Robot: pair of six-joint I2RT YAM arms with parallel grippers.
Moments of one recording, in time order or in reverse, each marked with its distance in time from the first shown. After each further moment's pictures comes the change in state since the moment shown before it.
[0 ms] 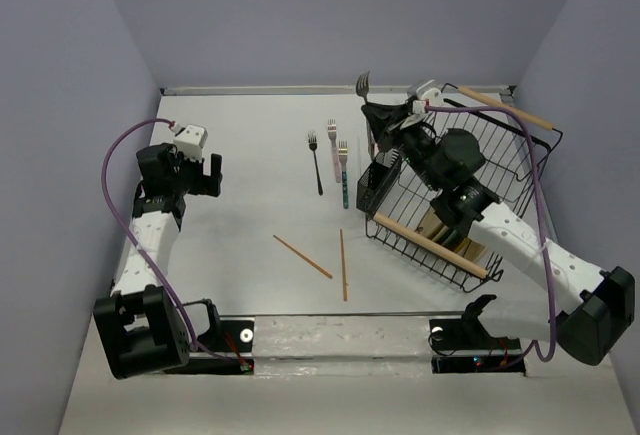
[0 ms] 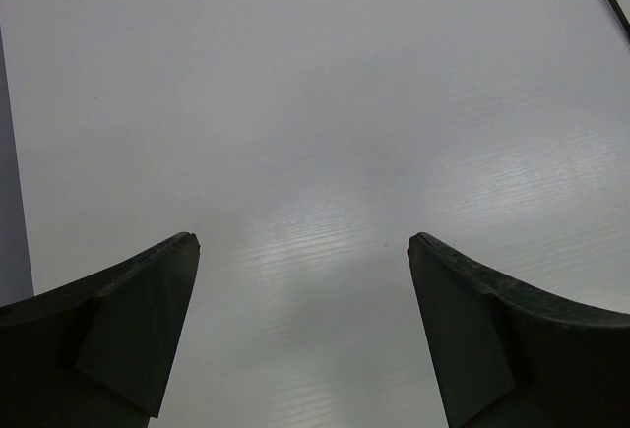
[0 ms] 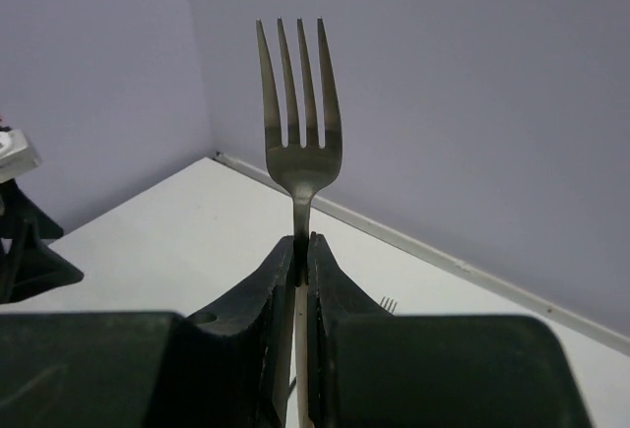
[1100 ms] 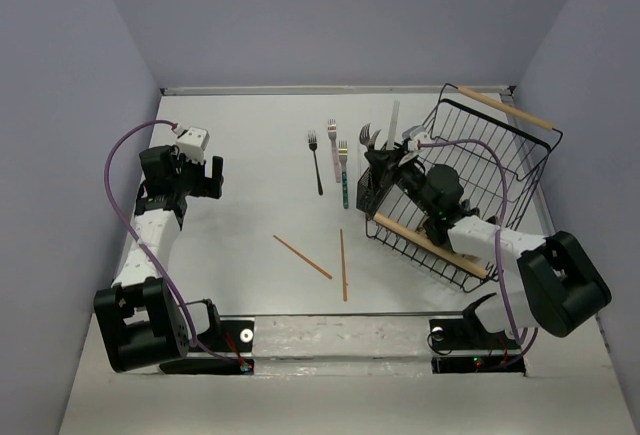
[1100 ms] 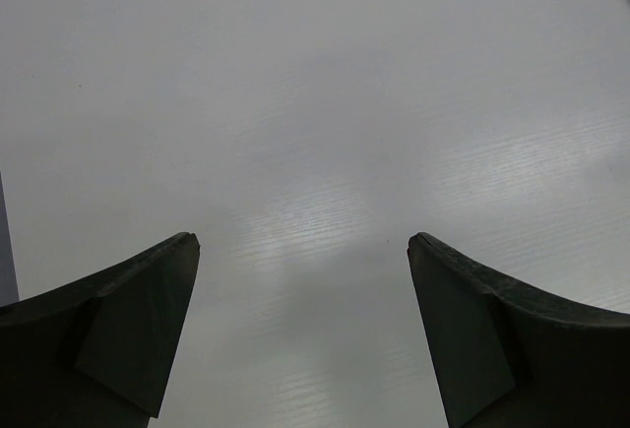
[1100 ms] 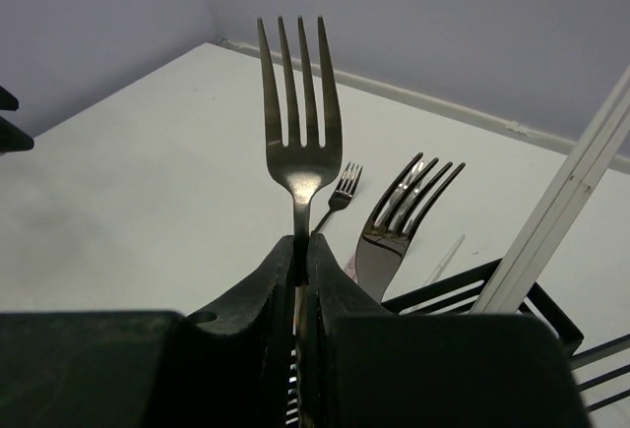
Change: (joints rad) left arm 0.000 0.043 -0.014 0.022 0.000 0.007; right arm -0.193 0.184 -0.468 0.524 -0.156 0.141
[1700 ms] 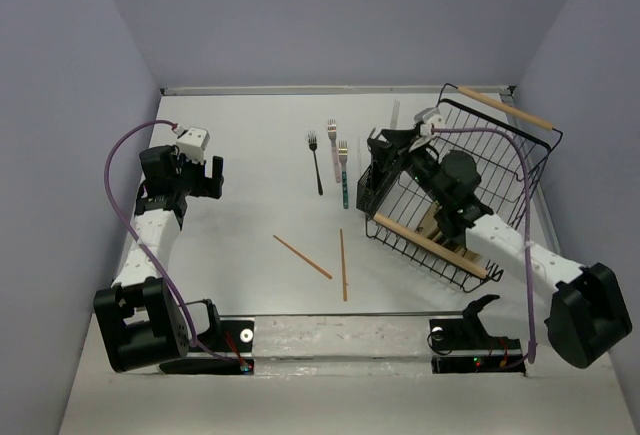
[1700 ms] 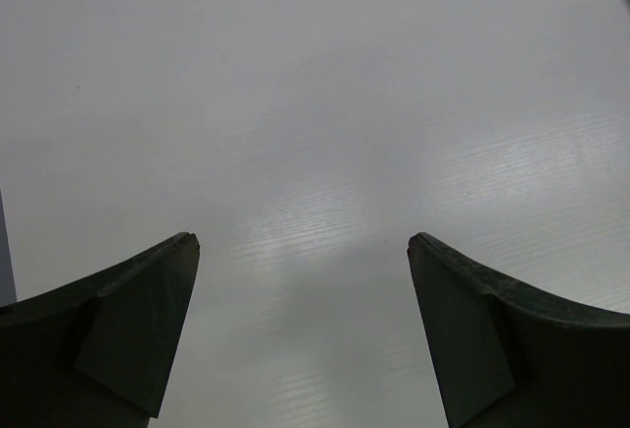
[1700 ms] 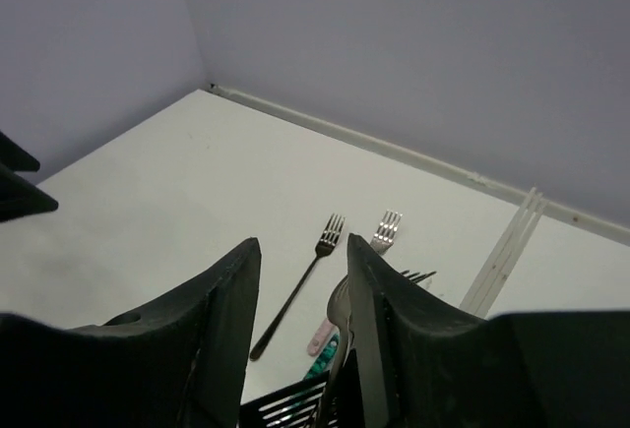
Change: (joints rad) left arm 0.000 0.000 0.000 0.000 0.005 0.000; right arm 0.000 -0.159 0.093 -0.219 0.013 -0.035
